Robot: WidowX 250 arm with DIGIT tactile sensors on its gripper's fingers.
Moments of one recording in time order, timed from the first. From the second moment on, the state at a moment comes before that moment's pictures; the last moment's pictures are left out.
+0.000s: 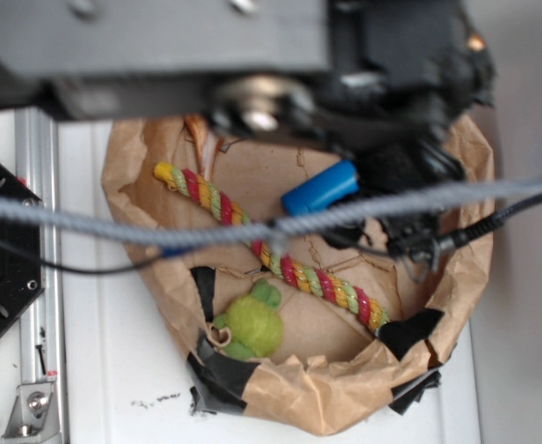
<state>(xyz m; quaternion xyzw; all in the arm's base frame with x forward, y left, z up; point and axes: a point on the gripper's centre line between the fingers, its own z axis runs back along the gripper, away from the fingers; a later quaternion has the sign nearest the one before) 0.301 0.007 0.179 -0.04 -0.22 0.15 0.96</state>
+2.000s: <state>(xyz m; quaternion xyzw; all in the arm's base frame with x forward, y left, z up) 0.304 0.010 0.212 0.01 -0.07 0.10 0.99</state>
